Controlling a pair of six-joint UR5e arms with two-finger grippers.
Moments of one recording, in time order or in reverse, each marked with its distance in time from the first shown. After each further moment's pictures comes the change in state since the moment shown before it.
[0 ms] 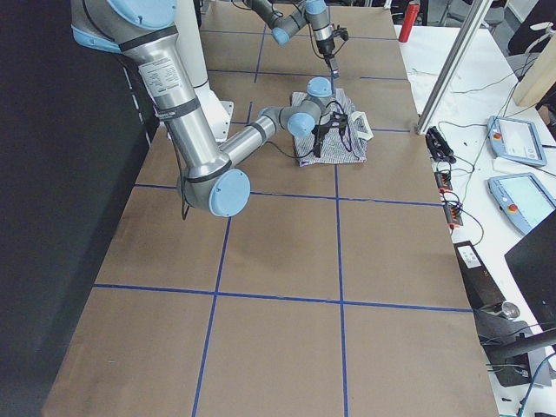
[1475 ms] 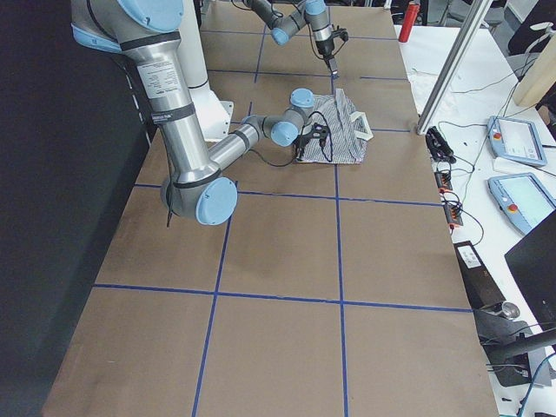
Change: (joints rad) left arm 0.006 -0.007 0.012 0.001 0.001 0.000; right arm -0.037 -0.090 0.109 -0.049 0.026 0.000
